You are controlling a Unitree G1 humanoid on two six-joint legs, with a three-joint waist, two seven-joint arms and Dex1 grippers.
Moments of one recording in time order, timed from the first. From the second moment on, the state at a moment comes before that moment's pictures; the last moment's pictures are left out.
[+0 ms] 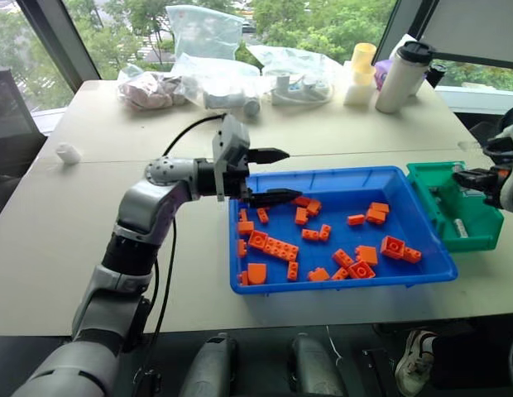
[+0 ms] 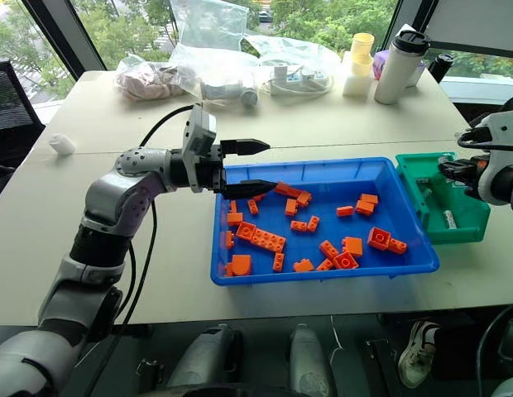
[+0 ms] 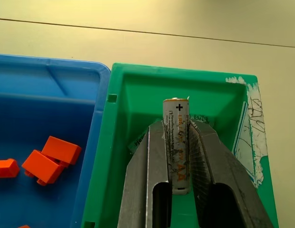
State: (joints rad) left arm -0.80 0.36 -0.16 0.04 -0.45 0.47 -1.08; right arm -0.51 -1.04 -0.37 0.10 0.36 1.09 0.61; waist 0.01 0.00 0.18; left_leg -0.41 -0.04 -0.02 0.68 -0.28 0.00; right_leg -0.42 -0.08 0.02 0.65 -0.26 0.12
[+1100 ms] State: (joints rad) left arm -0.37 0.79 0.18 -0.38 -0.54 0.80 -0.94; right arm 0.00 -0.97 -0.69 -0.31 0.67 0.89 0.99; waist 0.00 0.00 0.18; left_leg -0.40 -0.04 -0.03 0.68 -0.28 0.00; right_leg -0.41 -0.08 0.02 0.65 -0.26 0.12
